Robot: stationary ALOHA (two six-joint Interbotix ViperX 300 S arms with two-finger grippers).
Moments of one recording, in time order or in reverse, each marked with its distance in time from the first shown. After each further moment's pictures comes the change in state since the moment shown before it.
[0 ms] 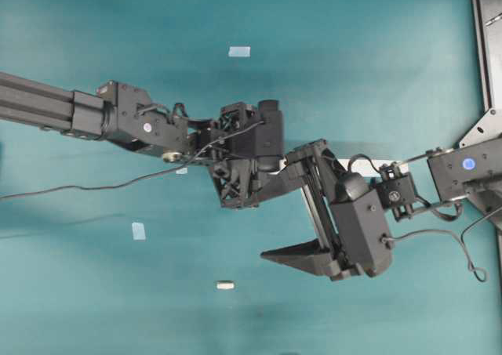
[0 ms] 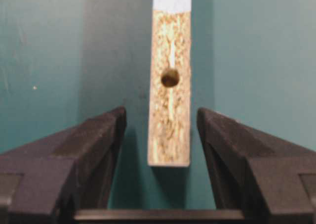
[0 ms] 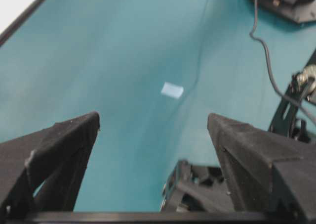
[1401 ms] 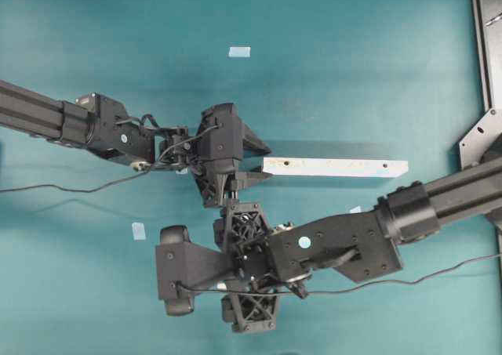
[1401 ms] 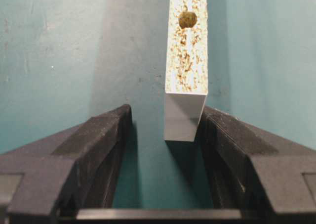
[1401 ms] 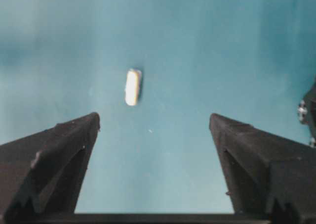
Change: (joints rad) left arm -0.002 0.040 0.175 -0.002 -0.417 0.000; right arm 0.080 0.552 -0.680 0.133 0.891 0.397
